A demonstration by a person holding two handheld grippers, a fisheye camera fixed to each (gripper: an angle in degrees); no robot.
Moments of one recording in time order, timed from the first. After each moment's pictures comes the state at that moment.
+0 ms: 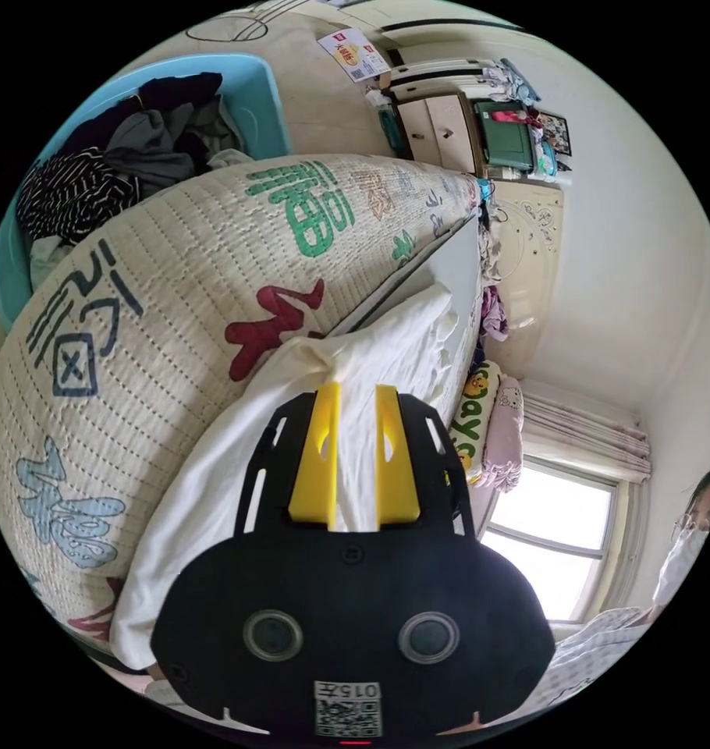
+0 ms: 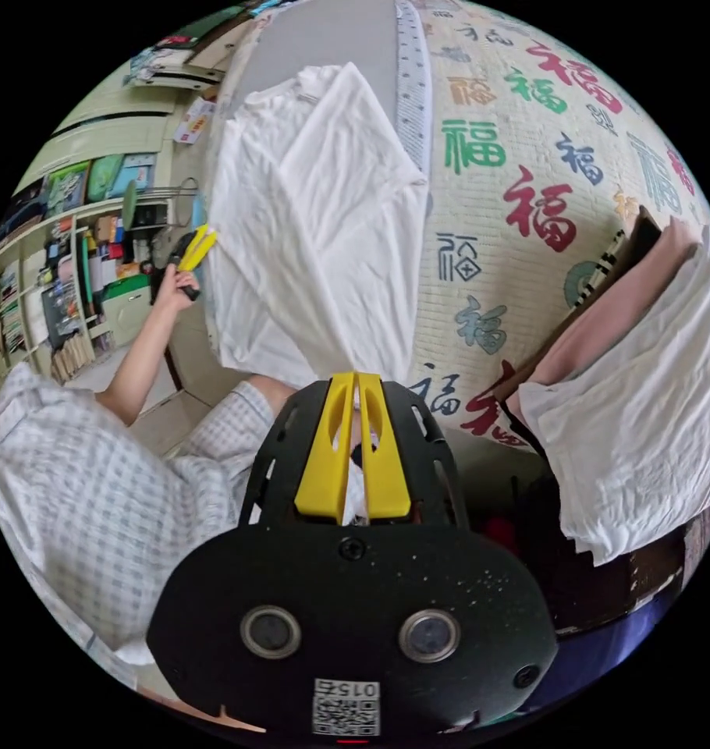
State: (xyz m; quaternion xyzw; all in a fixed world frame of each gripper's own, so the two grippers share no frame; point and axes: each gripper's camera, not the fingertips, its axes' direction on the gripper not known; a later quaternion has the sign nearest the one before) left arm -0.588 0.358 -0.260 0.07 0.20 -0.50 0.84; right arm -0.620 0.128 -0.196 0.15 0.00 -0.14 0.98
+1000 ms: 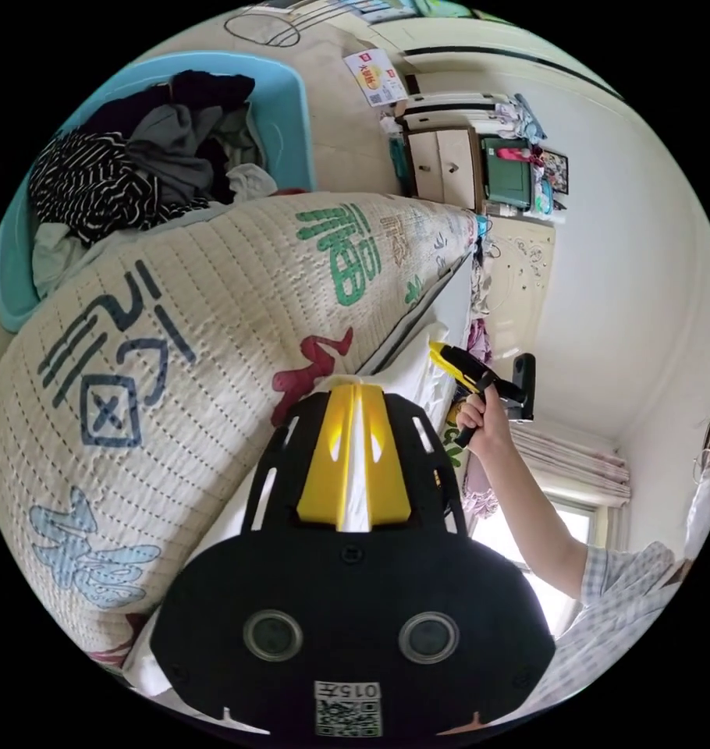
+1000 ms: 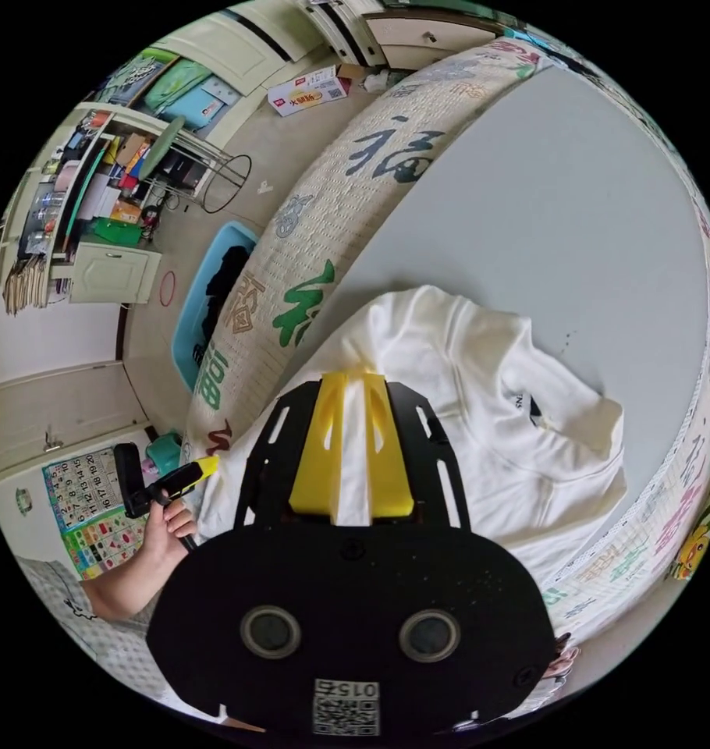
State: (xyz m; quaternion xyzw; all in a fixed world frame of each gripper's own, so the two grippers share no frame) left arm -0.653 0.316 -0.297 0.14 0.21 -0.53 0.81; right arm -1.141 -0.255 -0.309 0.25 0.13 -0.36 0.89
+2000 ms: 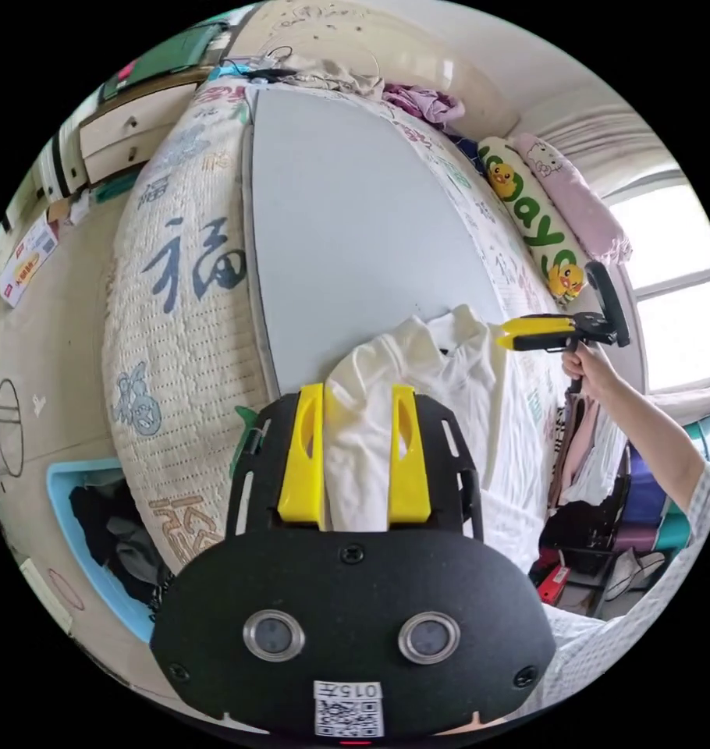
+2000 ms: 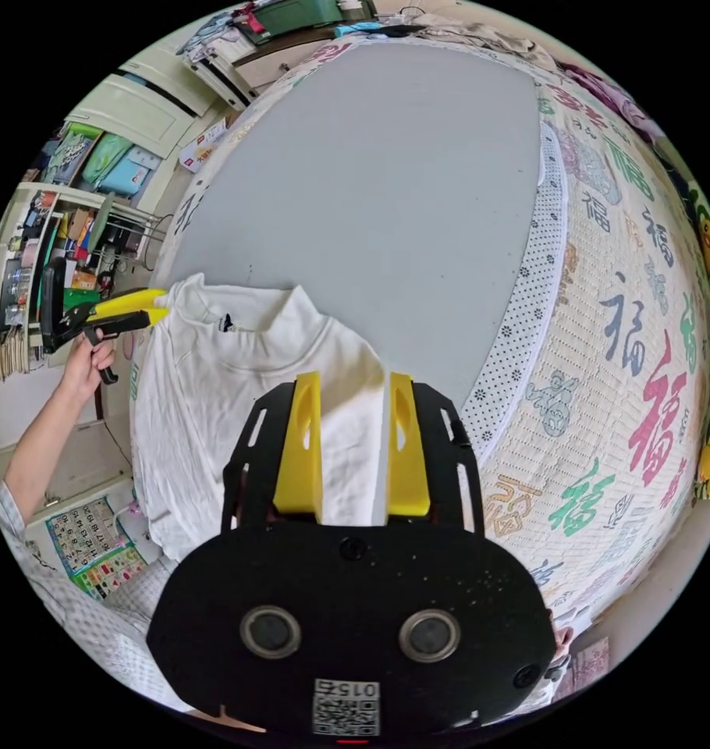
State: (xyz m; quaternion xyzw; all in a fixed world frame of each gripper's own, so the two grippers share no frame) left arm -0.567 -0.102 -0.232 -0.12 0.02 -0.02 0.99; right arm -0.858 -0.249 -0.433 0.32 0.11 -0.26 0.90
